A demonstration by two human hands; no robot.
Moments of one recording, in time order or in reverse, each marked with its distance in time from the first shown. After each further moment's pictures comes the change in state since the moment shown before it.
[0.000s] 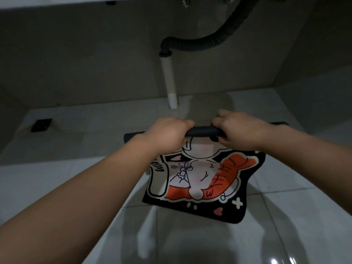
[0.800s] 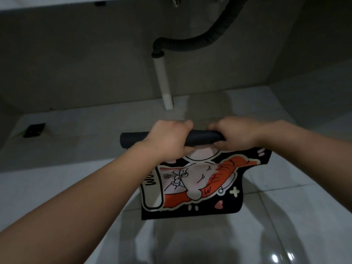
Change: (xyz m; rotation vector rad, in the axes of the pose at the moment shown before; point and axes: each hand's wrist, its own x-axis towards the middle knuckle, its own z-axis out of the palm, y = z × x) left_hand 0.001 0.022 -0.001 0.097 0.054 -0.009; right_hand -0.001 0.010 -0.002 0.217 -0.221 -0.005
